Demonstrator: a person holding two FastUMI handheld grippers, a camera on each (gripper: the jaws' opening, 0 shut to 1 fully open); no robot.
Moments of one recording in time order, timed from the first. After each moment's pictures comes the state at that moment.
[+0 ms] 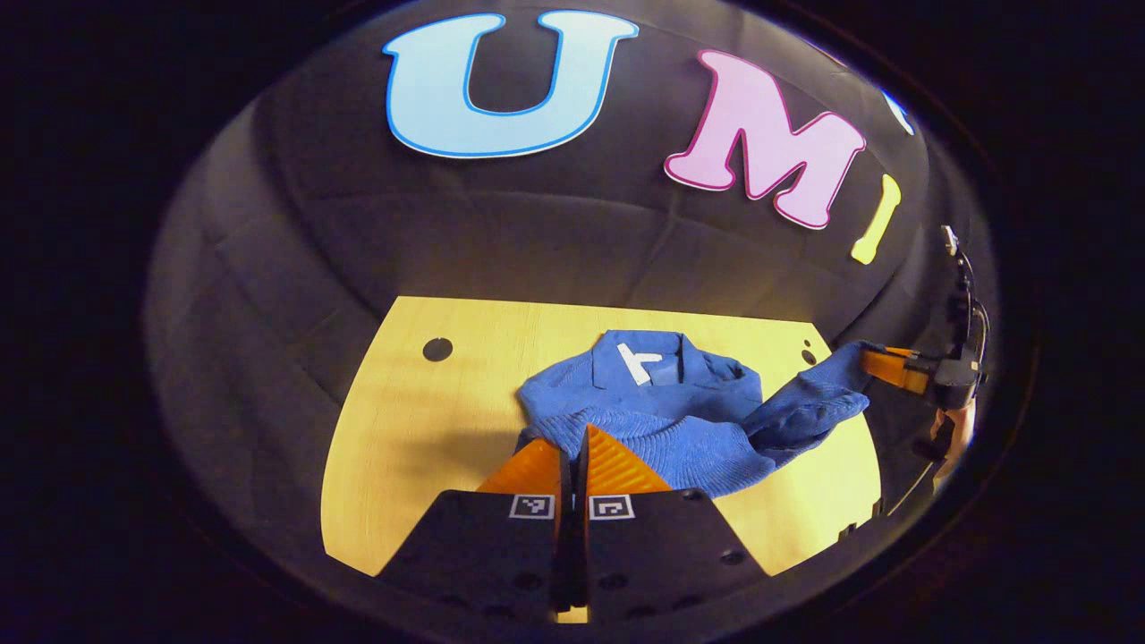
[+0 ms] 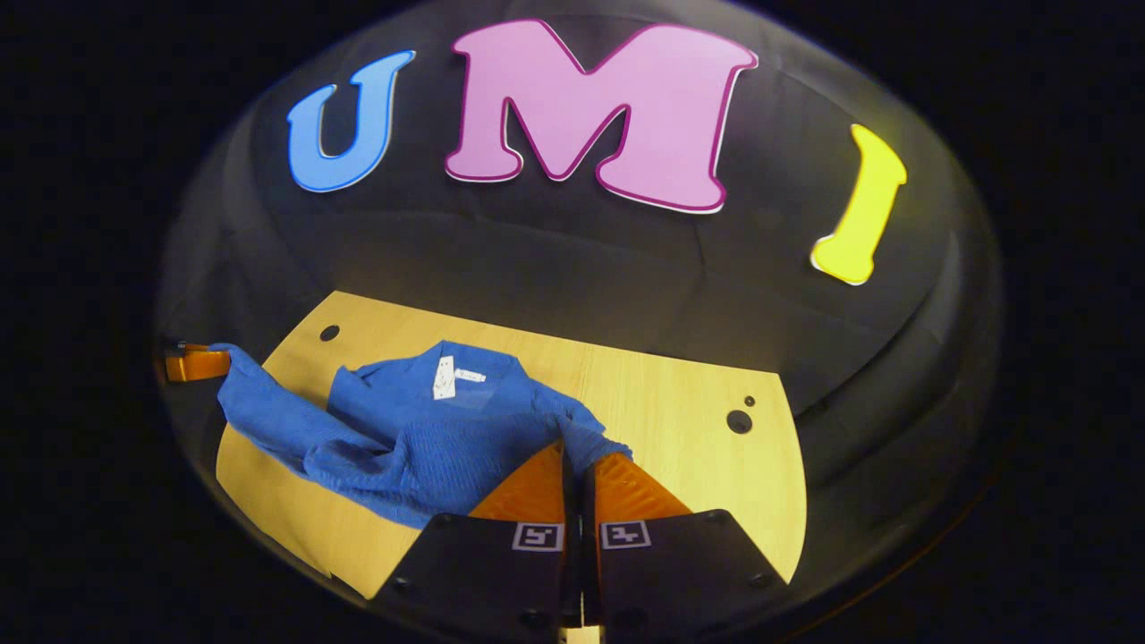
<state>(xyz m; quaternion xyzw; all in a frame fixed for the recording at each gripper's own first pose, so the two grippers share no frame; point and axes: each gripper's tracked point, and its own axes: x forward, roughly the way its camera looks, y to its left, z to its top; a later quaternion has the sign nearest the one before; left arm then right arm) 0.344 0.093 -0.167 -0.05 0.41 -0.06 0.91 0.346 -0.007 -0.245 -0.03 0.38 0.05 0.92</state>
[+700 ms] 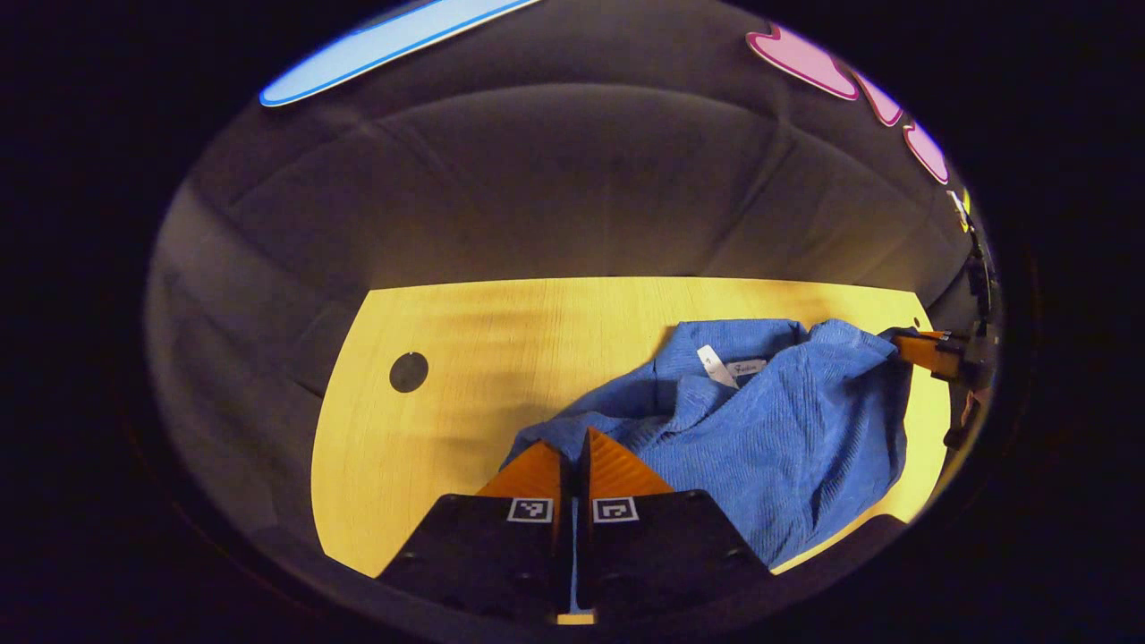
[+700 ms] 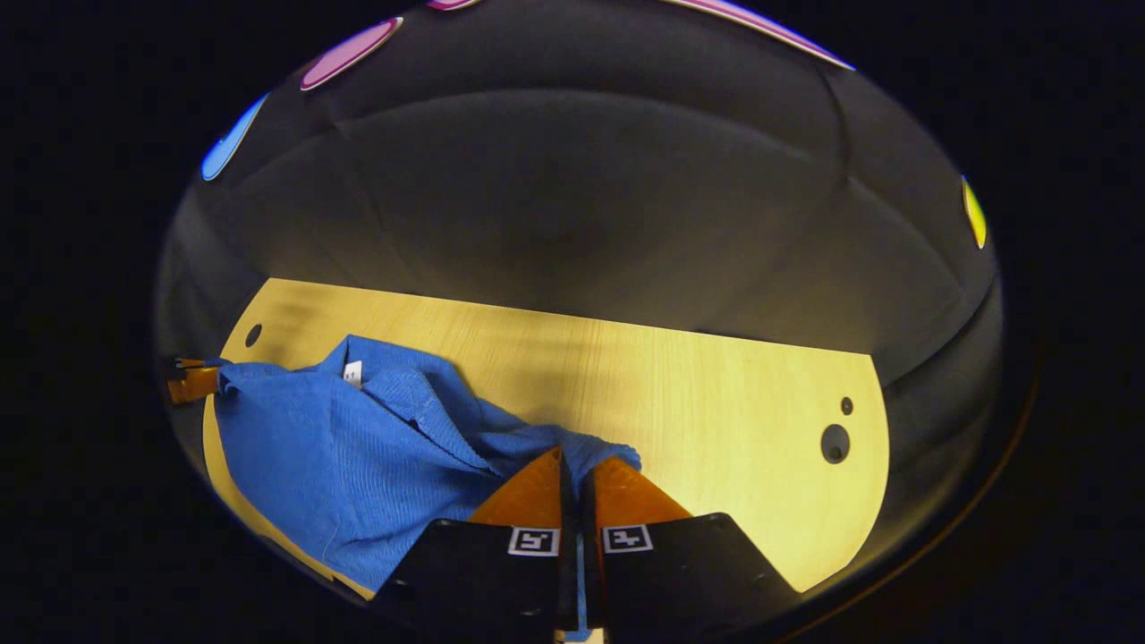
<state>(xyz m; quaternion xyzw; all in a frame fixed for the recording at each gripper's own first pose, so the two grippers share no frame) 0.487 0.087 -0.300 0.01 0.48 -0.01 0.88 0.472 -0.010 -0.419 0.00 0.47 0.05 0.88</state>
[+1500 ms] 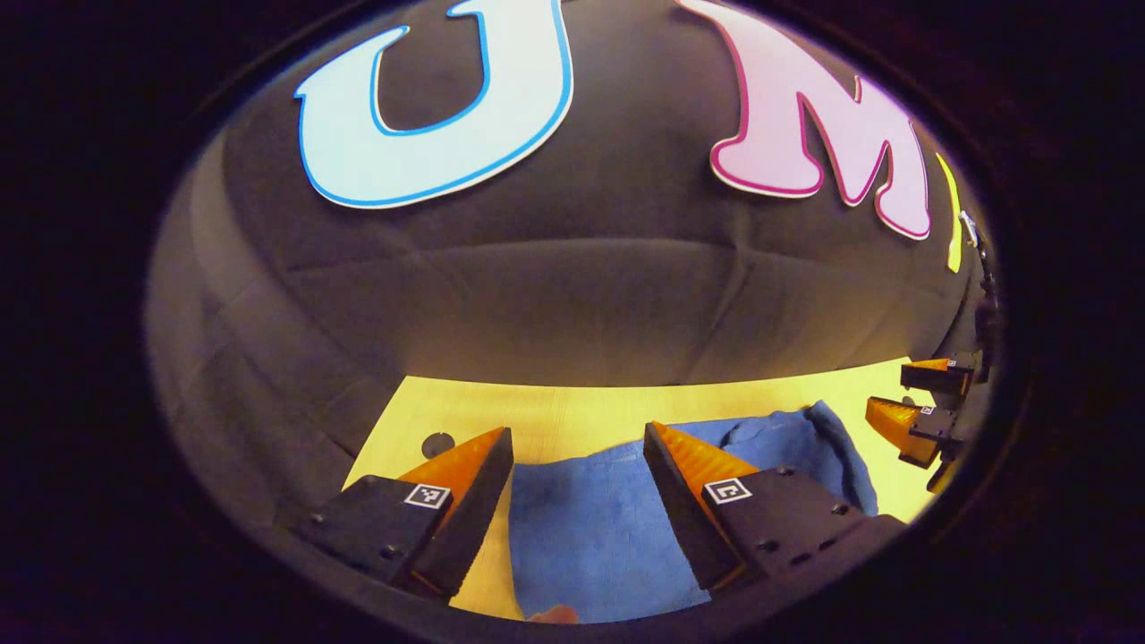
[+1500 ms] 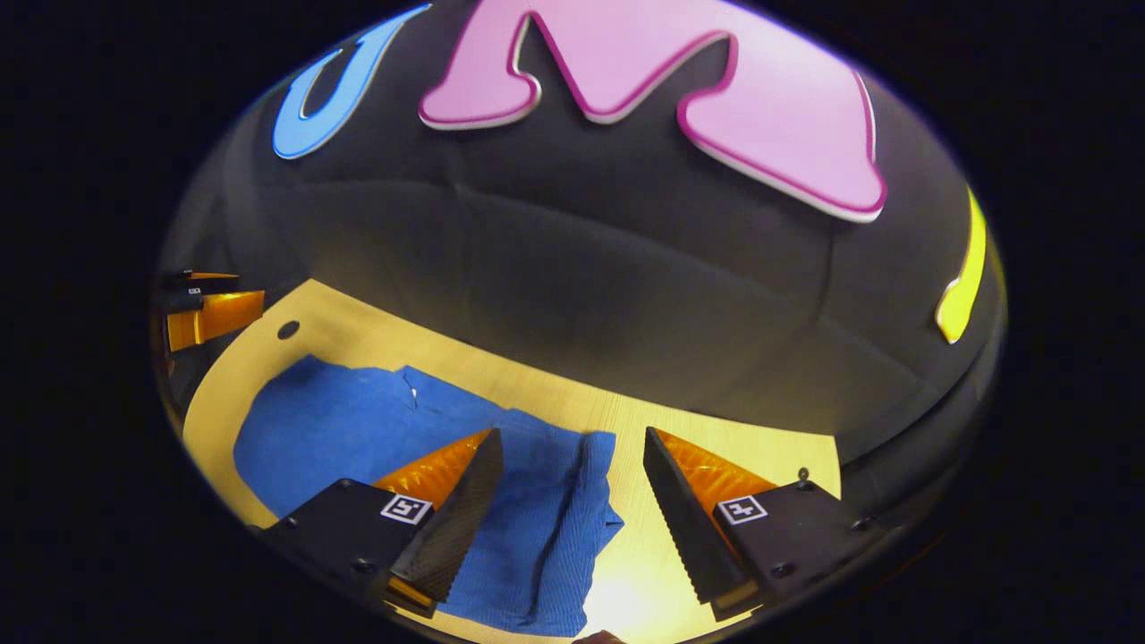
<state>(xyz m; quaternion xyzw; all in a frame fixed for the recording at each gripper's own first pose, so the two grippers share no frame) 0.500 0.058 -0.197 -0.01 0.31 0.02 0.95 0.453 0.020 -0.301 -0.08 0.34 0.09 0.93</state>
